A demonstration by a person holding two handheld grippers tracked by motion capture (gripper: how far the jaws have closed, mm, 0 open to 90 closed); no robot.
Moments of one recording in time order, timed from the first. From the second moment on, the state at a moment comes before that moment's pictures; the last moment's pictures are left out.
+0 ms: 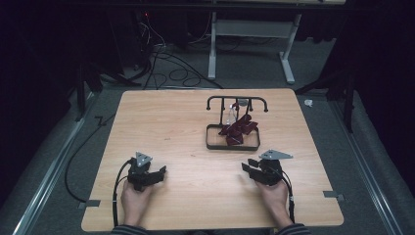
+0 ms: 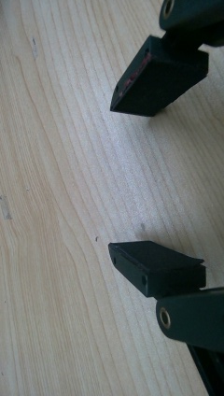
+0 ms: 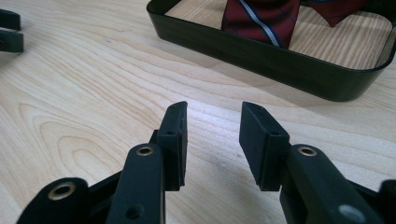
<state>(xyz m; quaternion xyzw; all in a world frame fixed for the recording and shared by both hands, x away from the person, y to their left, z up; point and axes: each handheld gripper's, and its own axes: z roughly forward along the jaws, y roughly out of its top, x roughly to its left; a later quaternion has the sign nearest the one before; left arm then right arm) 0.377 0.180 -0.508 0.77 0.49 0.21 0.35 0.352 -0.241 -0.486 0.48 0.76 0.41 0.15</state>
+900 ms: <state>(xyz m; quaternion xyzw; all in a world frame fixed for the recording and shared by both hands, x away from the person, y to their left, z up) 0.377 0.180 -0.508 0.77 0.49 0.21 0.35 0.359 -0.229 -0.502 0.48 0.78 0.36 0.18</state>
